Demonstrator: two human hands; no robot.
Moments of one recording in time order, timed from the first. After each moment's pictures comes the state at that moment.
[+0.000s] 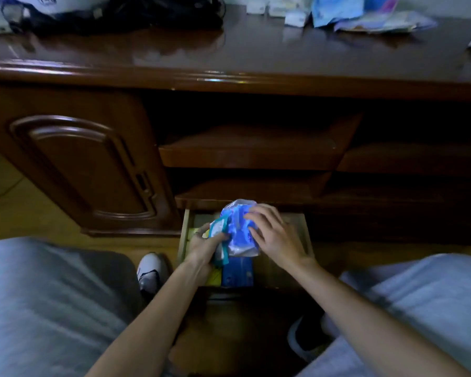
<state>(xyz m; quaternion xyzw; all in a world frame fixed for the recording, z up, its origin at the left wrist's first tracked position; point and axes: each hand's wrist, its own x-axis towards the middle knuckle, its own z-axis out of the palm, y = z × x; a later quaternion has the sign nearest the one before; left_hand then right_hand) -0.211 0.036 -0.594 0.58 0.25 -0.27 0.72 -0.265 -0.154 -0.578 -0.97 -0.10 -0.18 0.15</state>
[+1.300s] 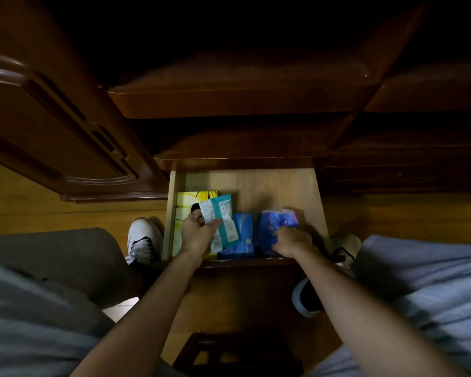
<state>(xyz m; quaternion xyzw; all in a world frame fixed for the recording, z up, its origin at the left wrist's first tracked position) -0.214 0.030 -0.679 0.73 0.17 -0.23 0.62 -0.283 -0.195 -0.731 -0.90 0.20 0.36 0.14</state>
